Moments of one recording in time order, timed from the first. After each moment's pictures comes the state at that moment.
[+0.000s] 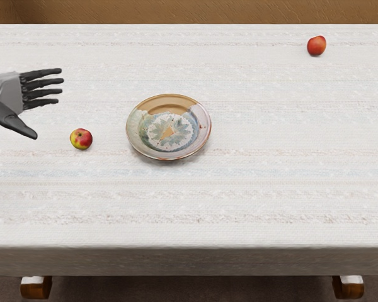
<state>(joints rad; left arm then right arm) -0.93 1.06 -0.35 -1.20 0.15 -0.61 -0.01 -0.07 0.00 0.09 0.16 -0.04 0.10 -0.06</state>
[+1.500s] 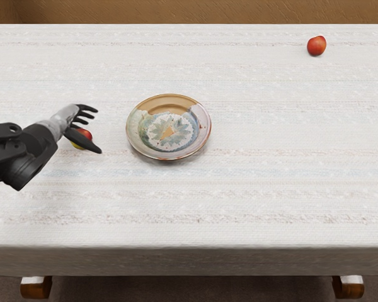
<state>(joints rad) -1.19 0.61 0.23 -1.28 0.37 0.48 0.17 -0.07 0.00 0.09 0.13 -0.04 0.09 -0.06</state>
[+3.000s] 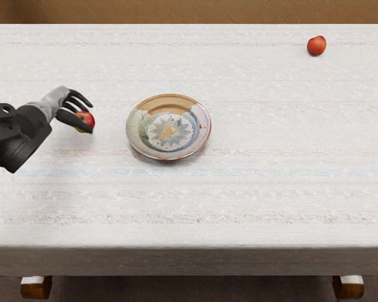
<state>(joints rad) -1.30 0.63 0.27 -1.29 0.37 0.50 0.24 -0.07 0.00 0.09 0.13 -0.04 0.09 -0.06</state>
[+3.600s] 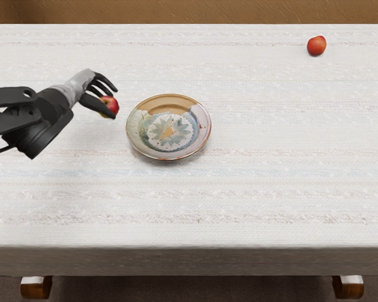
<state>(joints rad) -1.38 0.55 0.26 -1.28 0.37 0.48 0.24 -0.07 0.00 0.09 0.13 -0.04 0.09 -0.06</state>
